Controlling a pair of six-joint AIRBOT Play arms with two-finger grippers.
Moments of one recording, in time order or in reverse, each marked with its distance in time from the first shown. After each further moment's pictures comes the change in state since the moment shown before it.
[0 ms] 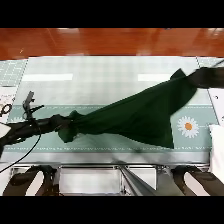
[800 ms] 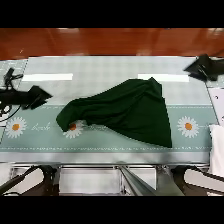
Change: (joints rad) left arm 0.300 -0.500 0.454 0.209 -0.151 -0.017; right arm -0.311 -0.381 0.112 0.195 0.105 -0.019
